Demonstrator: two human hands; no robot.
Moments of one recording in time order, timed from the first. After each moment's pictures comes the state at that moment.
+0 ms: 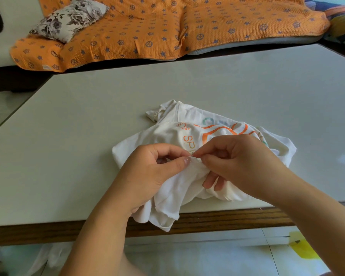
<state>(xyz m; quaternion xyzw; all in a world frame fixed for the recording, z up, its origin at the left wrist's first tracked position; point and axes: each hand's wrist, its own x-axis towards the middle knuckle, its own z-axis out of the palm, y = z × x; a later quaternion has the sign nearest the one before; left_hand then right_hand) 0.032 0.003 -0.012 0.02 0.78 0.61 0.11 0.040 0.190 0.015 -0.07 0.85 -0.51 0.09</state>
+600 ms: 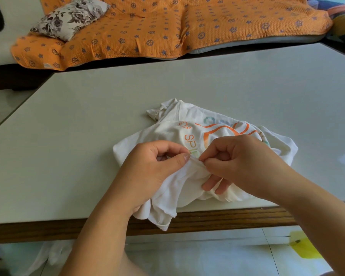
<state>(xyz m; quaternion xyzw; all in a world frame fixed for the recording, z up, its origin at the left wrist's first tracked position) 0.032 0.003 -0.011 0.00 0.79 0.61 0.08 0.040 0.190 0.019 -0.05 0.86 -0.49 0.14</state>
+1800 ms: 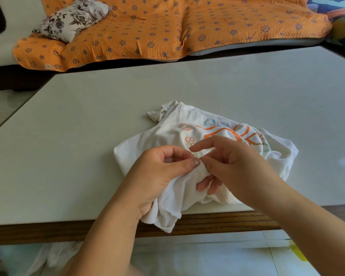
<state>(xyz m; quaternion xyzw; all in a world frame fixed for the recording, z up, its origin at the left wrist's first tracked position) 0.033 0.013 -0.013 -0.03 0.70 0.70 0.15 0.041 0.182 0.000 -0.06 0.82 -0.56 0.09</state>
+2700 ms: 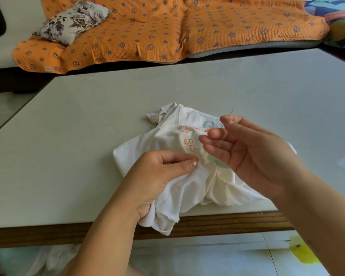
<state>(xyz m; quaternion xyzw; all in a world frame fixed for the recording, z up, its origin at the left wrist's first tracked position) 0.034 0.014 -0.009 -0.04 0.71 0.68 0.16 0.018 0.198 0.007 0.02 0.46 -0.88 0.11</state>
